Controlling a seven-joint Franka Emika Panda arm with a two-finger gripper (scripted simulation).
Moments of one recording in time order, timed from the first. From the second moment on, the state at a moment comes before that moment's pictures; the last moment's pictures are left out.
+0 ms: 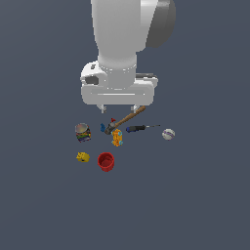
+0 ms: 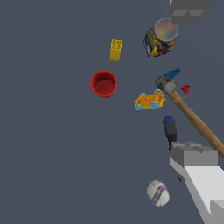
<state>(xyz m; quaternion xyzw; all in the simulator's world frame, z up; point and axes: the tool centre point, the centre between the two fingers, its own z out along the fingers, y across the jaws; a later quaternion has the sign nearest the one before) 0.006 -0.021 0.311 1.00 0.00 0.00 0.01</state>
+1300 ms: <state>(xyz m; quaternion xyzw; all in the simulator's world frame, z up) 0.028 -0.002 0.287 1.00 -0.04 0.00 0.00</state>
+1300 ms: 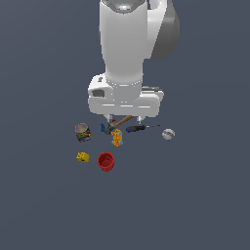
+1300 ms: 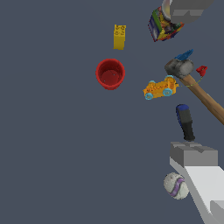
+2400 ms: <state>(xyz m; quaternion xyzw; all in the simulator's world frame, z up) 0.073 -0.079 0.110 0.95 -0.32 0.00 0.00</state>
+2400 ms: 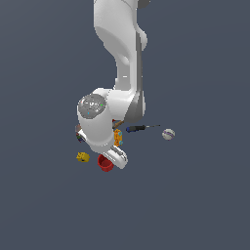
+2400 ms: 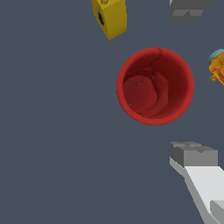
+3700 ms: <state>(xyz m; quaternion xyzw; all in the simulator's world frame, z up) 0.074 -0.085 0.048 0.94 -0.34 0.00 0.00</state>
